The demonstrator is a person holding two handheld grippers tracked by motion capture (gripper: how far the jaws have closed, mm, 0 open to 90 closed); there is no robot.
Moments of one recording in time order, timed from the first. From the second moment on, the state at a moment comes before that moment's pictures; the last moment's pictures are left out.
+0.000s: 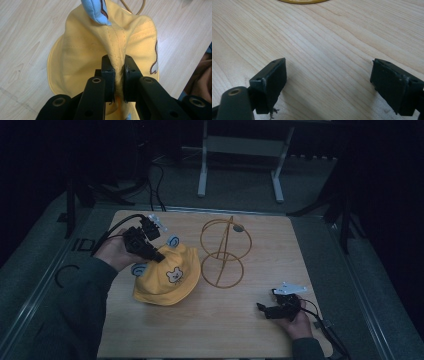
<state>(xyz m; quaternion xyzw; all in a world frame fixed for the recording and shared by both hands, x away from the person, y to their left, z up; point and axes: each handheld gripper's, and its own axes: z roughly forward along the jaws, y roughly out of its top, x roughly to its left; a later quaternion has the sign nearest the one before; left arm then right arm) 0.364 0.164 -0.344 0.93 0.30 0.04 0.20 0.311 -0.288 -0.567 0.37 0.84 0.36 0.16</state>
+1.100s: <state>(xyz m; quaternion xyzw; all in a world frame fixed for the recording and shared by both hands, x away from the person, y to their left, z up) 0.371 0.176 -0.322 0.92 0.32 0.06 0.23 0.311 -0.288 -0.567 0.37 0.84 0.36 0.16</state>
